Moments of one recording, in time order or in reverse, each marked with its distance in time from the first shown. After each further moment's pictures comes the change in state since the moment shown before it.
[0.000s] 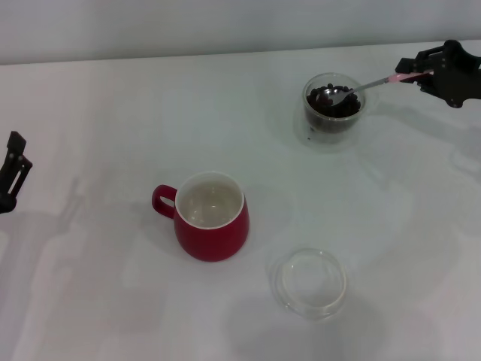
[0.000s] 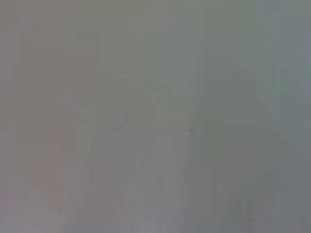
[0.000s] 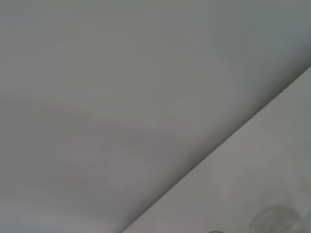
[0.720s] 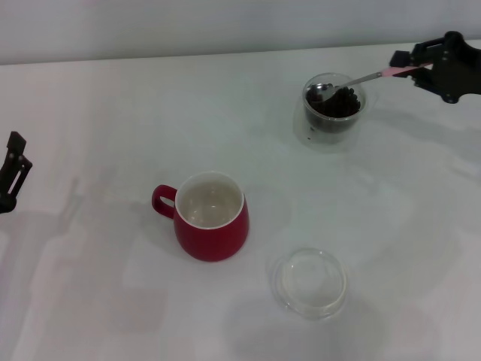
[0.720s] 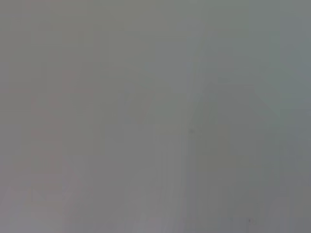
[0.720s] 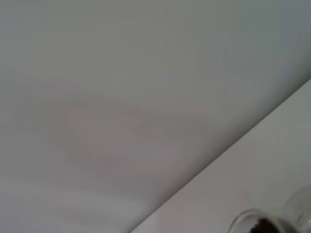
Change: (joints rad) left arm 0.000 0.000 0.000 0.000 0.000 0.000 0.000; right arm 0.003 -0.015 0.032 0.000 -0.006 -0.131 0.010
